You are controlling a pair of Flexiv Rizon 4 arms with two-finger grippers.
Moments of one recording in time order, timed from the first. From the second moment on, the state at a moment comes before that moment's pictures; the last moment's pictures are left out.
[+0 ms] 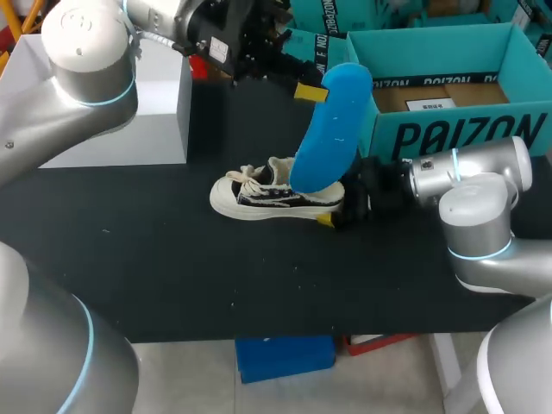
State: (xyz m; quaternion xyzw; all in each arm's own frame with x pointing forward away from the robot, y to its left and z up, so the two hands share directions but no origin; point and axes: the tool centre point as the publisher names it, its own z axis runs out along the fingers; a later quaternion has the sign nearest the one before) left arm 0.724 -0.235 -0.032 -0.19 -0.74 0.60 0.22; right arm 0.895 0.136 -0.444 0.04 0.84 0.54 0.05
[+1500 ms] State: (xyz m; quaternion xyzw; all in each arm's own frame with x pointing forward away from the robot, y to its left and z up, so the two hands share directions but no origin) left arm 0.717 -0.184 -0.009 -0.07 -0.61 0.71 0.33; right arm 0.895 0.136 -0.444 0.04 0.84 0.54 0.05
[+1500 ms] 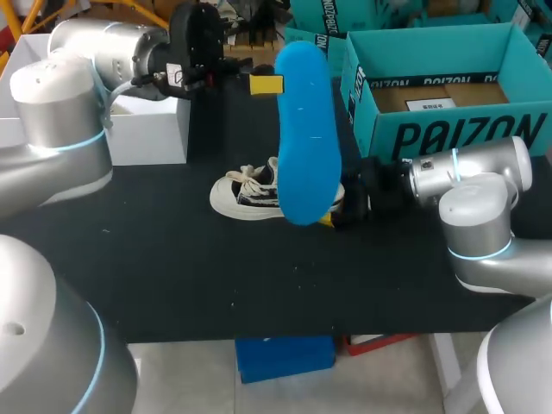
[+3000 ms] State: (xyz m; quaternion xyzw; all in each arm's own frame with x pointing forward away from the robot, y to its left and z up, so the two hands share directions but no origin) left arm 0.711 -0.165 -0.011 0.00 -0.62 0.73 0.28; right arm 0.900 0.093 -0.381 0.03 0.95 0.31 0.01
